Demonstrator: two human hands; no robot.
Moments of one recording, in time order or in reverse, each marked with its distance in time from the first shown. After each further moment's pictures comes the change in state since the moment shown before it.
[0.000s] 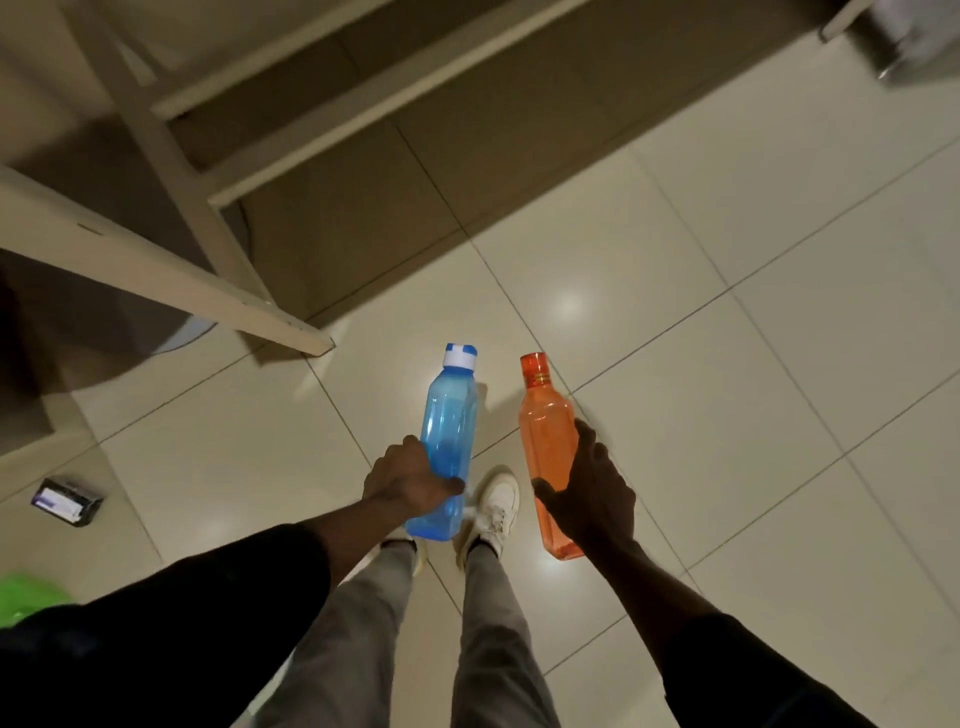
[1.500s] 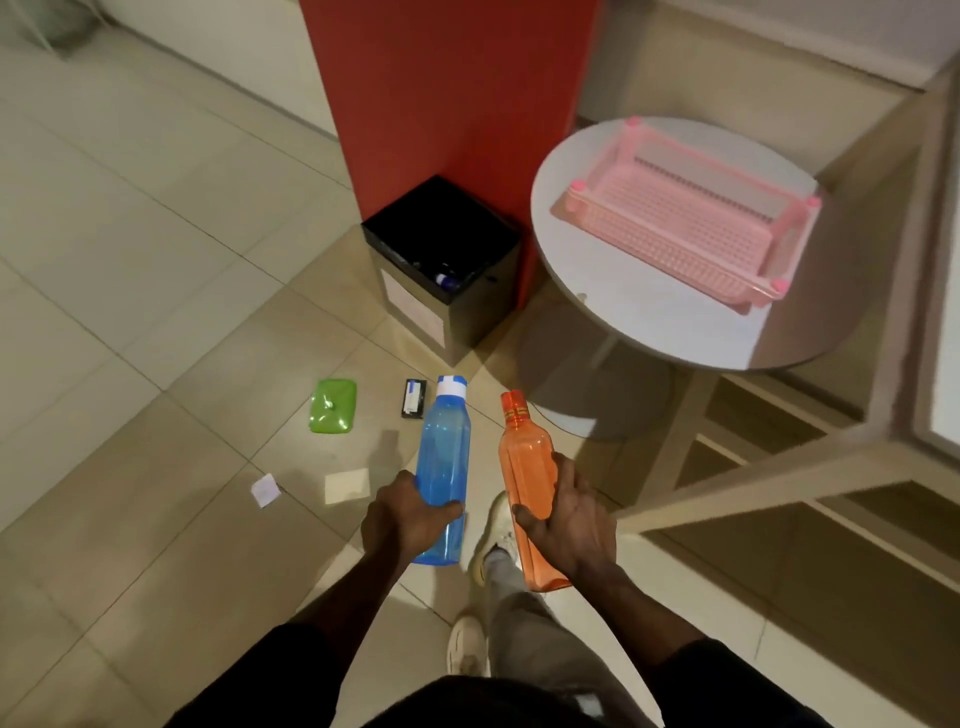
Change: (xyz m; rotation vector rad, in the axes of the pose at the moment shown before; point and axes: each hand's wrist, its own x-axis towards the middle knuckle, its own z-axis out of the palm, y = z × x) left_hand -0.278 -0.462 -0.141 -1.064 0.672 -0.783; right_hand -0.212 -0.581 0.085 -0.433 -0.247 -1.204
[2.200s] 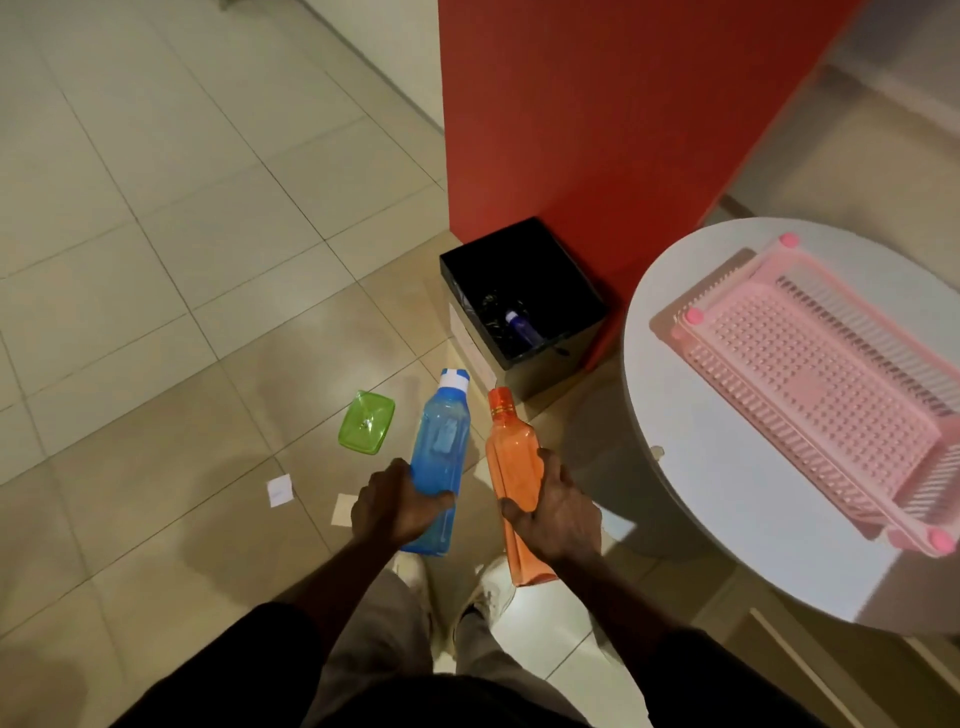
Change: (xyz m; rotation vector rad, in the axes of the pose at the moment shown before) left_hand 0.192 0.082 -0.074 -0.029 0.140 -0.171; right_hand 0.275 -0.073 -0.021 -0.079 -0.175 -0.235
